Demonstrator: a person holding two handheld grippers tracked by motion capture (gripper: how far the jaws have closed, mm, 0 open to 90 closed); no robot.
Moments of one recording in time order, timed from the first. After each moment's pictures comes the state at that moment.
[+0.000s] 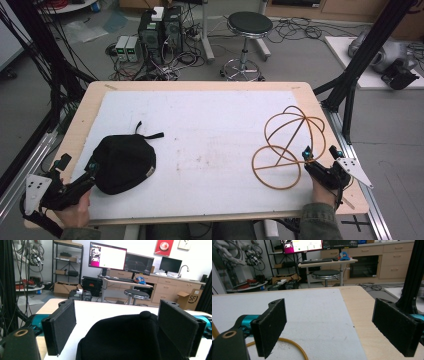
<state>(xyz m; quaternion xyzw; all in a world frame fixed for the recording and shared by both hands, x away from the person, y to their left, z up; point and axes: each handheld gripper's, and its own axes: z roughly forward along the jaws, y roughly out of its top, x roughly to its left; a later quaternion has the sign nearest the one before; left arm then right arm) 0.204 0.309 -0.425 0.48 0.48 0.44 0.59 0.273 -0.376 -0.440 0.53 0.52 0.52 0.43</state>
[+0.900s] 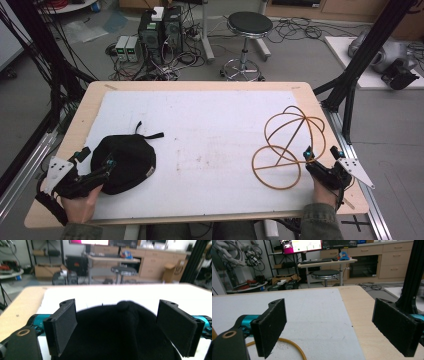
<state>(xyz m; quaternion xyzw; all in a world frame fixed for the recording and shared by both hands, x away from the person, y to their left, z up) 0.228 0.289 -0.411 0.58 0.47 0.37 0.55 0.272 -0.380 -0.440 0.53 0.52 0.52 0.42</state>
